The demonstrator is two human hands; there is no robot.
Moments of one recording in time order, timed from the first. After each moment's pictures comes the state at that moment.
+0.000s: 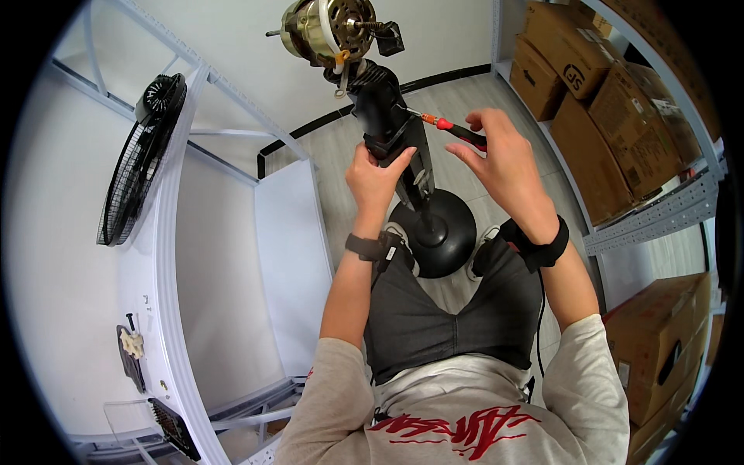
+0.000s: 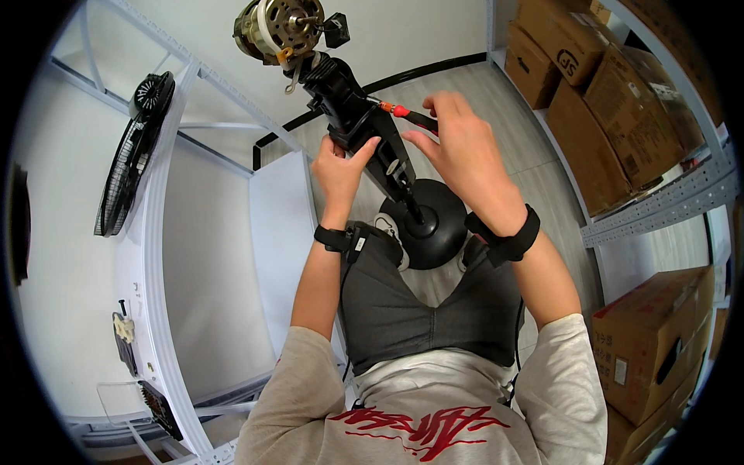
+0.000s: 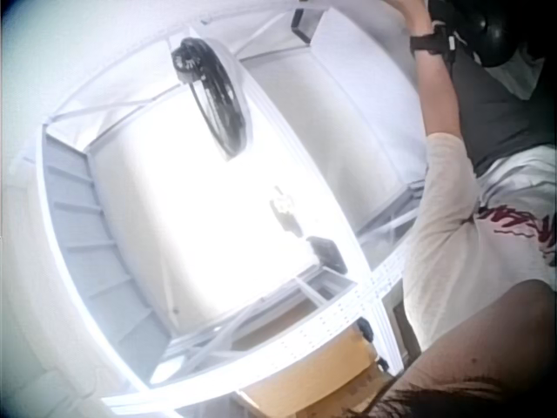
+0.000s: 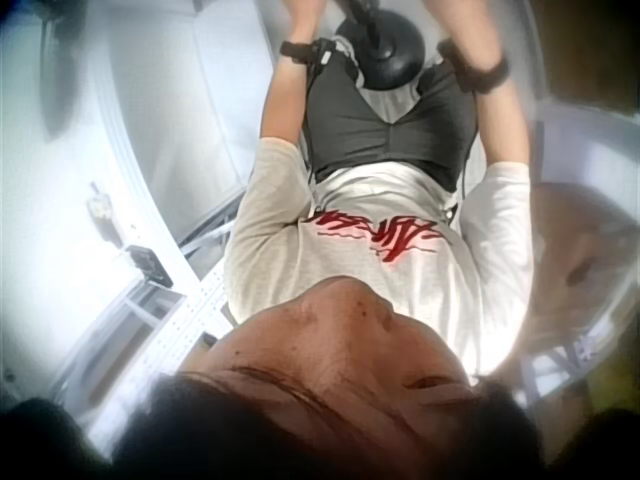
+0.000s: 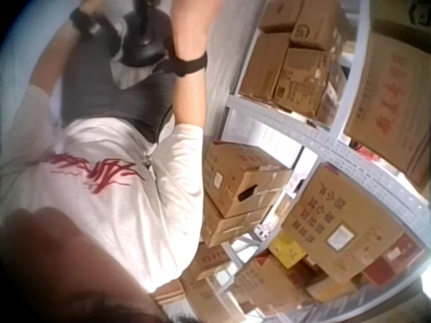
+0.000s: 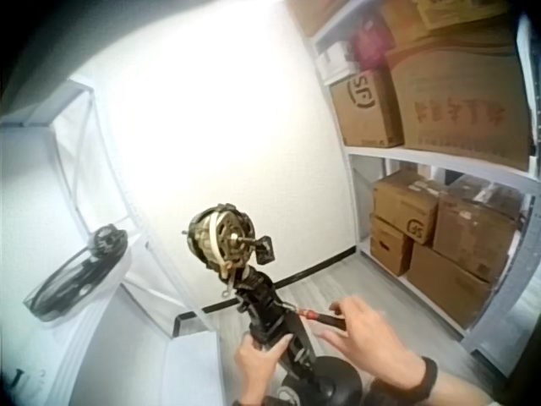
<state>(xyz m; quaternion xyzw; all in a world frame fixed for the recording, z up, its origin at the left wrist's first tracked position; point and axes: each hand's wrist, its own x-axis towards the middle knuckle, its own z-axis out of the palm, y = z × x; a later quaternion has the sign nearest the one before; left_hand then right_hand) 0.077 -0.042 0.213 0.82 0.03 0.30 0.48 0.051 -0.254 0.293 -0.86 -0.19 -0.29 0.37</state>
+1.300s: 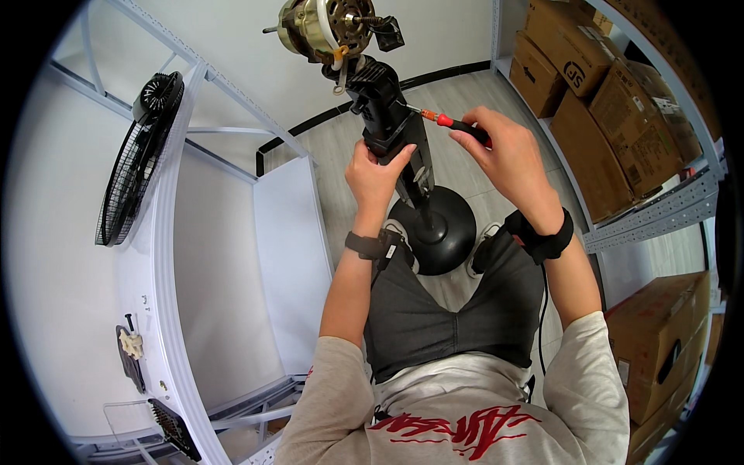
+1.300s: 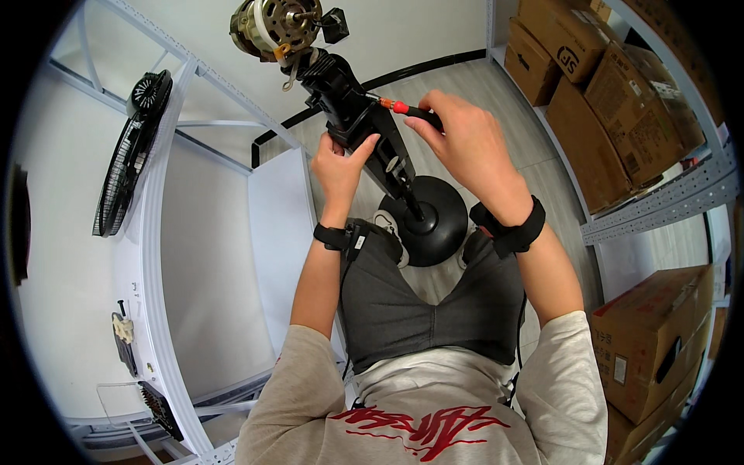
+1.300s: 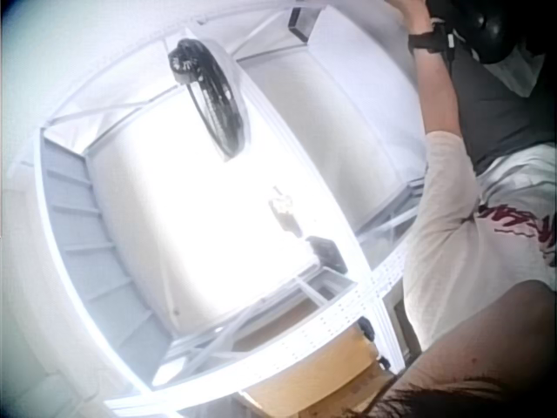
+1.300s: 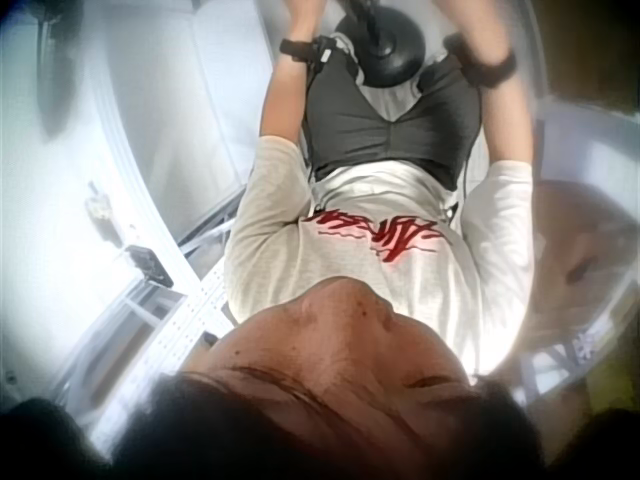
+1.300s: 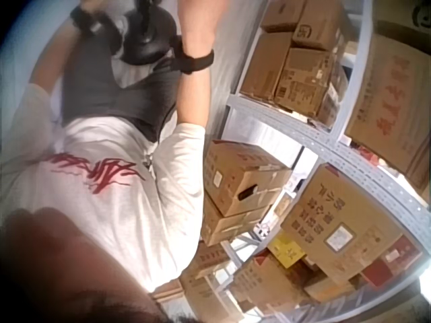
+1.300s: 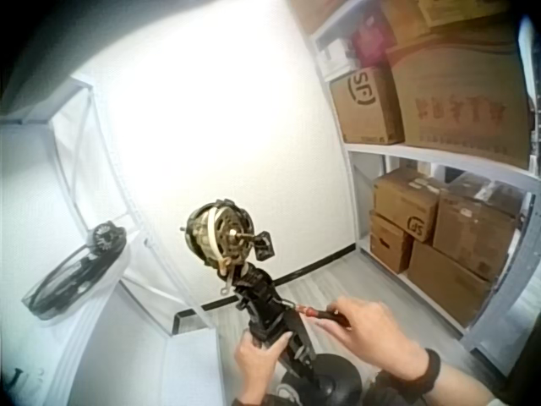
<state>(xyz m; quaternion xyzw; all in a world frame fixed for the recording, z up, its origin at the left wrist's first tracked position) 0.078 -0.042 0.211 0.83 0.03 0.30 0.47 0.057 -0.262 0.297 -0.87 -0.20 -0.25 0.36</state>
